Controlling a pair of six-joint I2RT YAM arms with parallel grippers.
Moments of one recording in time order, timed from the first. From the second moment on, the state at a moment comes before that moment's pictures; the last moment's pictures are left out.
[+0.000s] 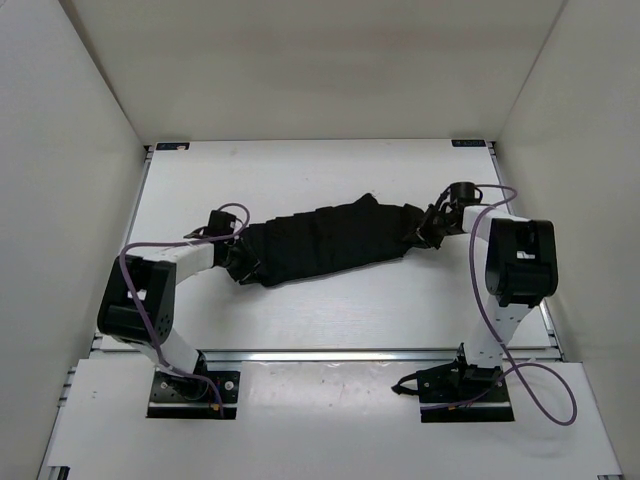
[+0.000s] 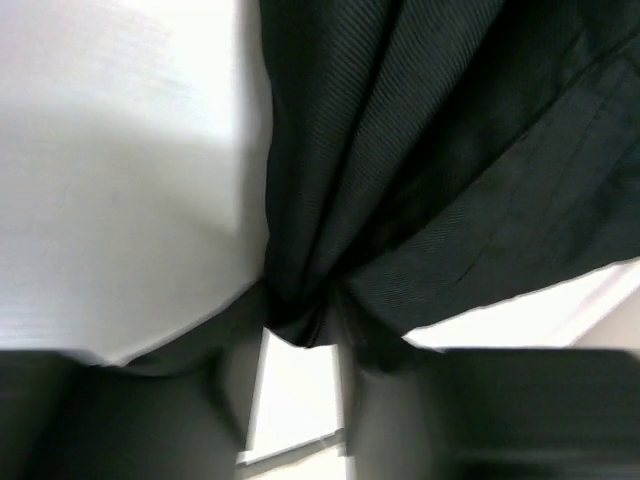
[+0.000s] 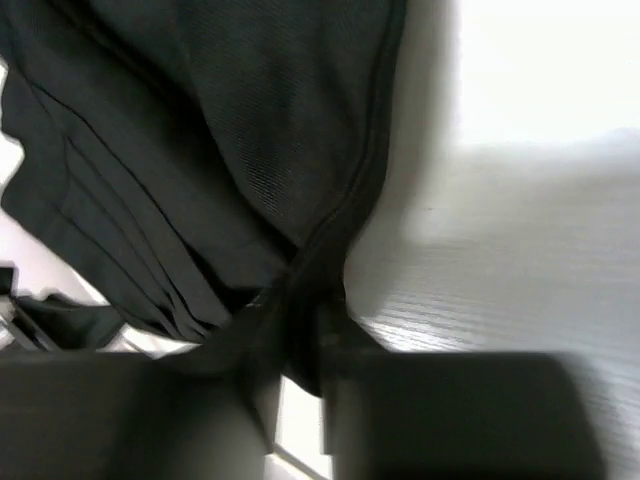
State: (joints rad) left arm -0.19 1.57 0.76 -0.35 0.30 -0.81; right arm -0.05 1.86 1.10 -0.35 -0.55 0.58
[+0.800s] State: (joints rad) left arm -0.43 1.78 0.93 -0.16 0.27 -0.96; right arm 0.26 1.66 1.48 -0.70 -0.28 0.36
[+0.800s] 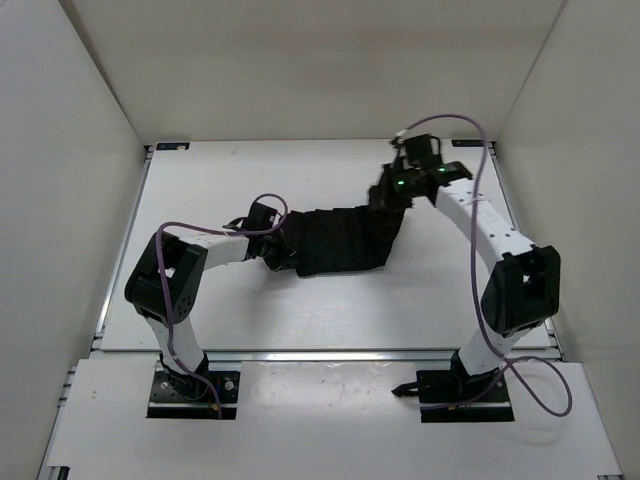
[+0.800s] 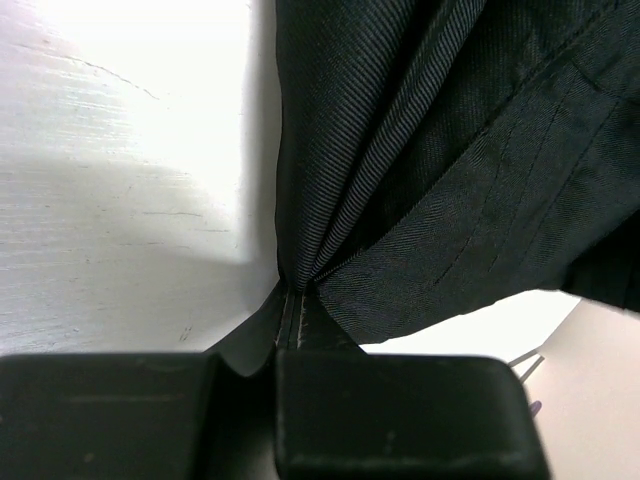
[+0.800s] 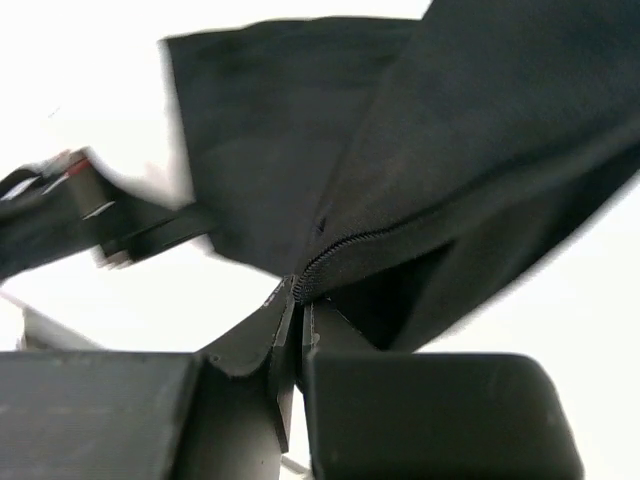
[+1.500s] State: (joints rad) left arm -0.35 1.80 0.92 -0.16 0.37 -0.89; right arm 0.75 2.15 1.67 -0.60 -0.24 0.38
